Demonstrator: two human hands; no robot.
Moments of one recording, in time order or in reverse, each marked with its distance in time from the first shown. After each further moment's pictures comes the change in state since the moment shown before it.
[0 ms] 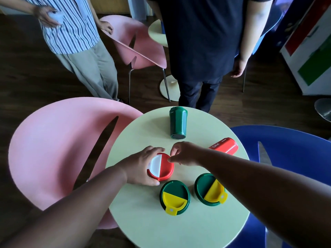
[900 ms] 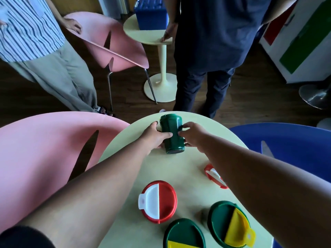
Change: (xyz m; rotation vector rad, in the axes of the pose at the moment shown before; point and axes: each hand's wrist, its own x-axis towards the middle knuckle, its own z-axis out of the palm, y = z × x) left_hand 0.211 -0.023 -0.022 -0.850 0.190 -0.480; right_hand 0.123 0.047 -0.053 0.693 0.389 0.355
